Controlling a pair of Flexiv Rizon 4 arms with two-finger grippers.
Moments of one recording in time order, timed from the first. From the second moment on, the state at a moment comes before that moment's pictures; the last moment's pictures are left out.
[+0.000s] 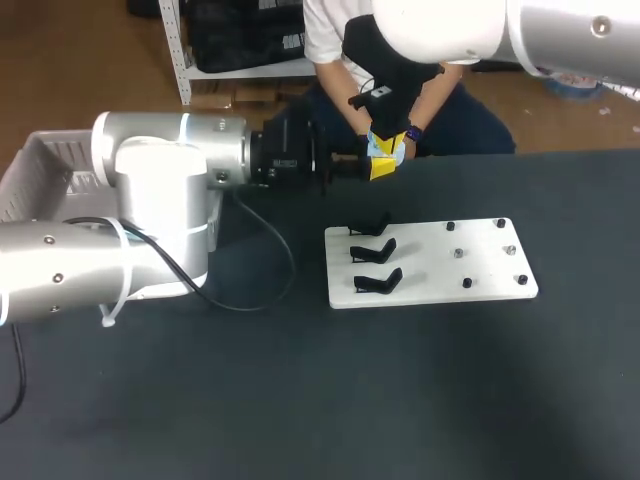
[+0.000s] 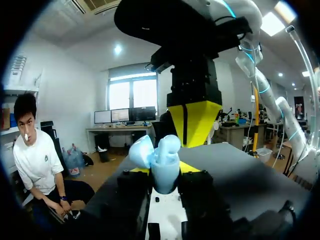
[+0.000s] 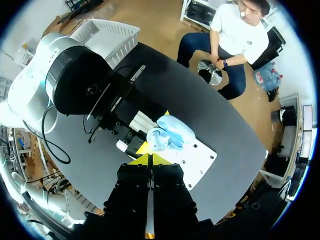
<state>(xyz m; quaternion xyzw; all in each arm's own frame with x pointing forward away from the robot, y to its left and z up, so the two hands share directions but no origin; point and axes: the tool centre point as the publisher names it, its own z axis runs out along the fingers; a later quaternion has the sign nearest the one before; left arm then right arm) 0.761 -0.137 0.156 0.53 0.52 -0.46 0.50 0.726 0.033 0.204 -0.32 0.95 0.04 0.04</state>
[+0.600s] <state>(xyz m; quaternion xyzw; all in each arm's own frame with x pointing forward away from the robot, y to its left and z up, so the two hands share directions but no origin) 0.761 -0.137 0.156 0.53 0.52 -0.46 0.50 0.752 0.036 0.231 -0.31 0.95 0.04 0.08</state>
